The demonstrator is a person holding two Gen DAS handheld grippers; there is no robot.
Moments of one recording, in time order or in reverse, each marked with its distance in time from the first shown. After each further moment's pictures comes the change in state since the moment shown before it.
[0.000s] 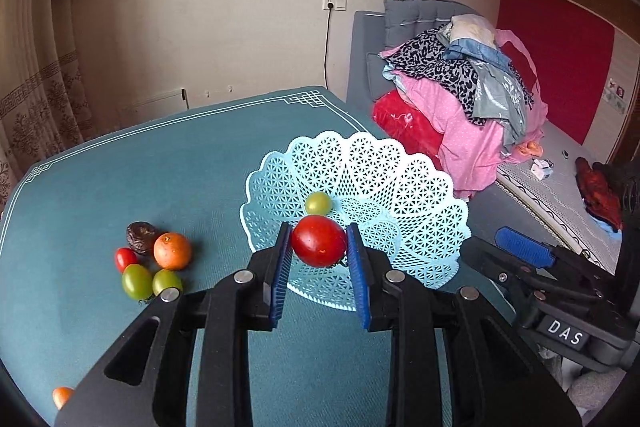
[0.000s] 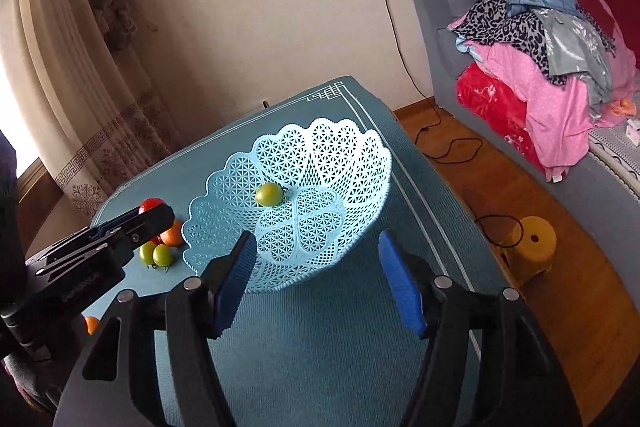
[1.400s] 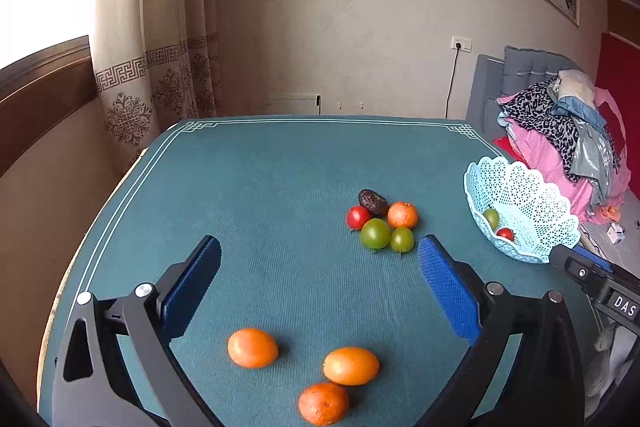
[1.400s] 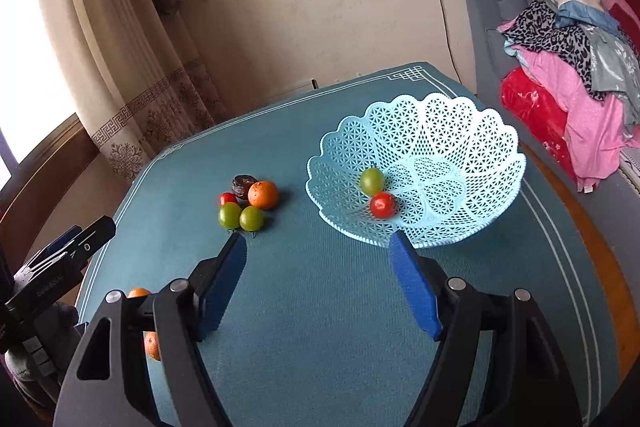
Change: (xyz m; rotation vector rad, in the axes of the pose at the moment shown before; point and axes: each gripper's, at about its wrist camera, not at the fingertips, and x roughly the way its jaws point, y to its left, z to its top) left arm -0.126 0.155 -0.070 -0.234 -0.096 0.366; right arm -0.015 0.108 -0.034 -0.117 0.063 0.104
